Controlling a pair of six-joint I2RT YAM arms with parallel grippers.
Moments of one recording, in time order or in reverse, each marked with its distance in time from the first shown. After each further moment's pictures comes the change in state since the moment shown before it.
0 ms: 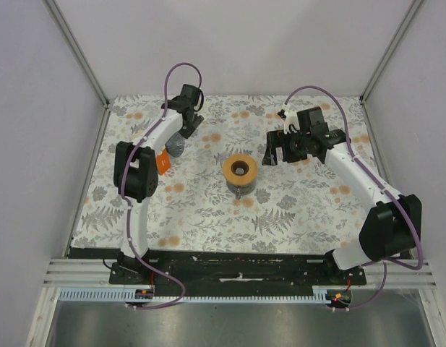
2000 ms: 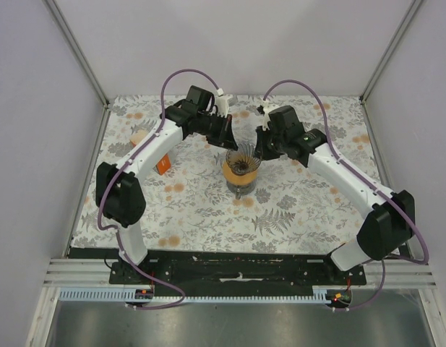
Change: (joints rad) left arm -0.165 -0.312 -0.160 0.000 1.011 -0.557; right arm 0.242 0.024 0.088 0.045 0.265 0.150
